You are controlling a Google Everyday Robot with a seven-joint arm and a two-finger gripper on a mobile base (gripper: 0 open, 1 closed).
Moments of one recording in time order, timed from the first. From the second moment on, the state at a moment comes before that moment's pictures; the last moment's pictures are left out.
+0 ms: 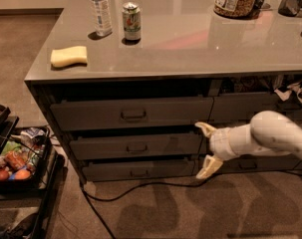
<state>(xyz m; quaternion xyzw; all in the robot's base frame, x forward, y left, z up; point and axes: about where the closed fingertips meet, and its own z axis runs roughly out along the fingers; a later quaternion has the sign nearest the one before) 0.549 -0.176 0.603 -0.66 0.65 0.11 0.35</state>
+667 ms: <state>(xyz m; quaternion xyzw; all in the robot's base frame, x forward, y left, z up) 0.588 -0.143 0.507 -0.64 0.64 0.12 0.40</state>
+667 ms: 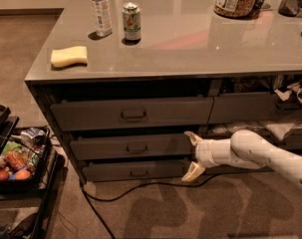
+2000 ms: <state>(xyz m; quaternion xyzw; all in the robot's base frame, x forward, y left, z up) 0.616 -0.121 0.487 -0.71 0.56 0.11 0.41</state>
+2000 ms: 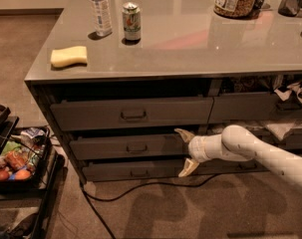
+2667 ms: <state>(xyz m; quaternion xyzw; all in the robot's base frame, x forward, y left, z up) 0.624 -0.123 0.458 -0.73 0.54 0.05 0.42</state>
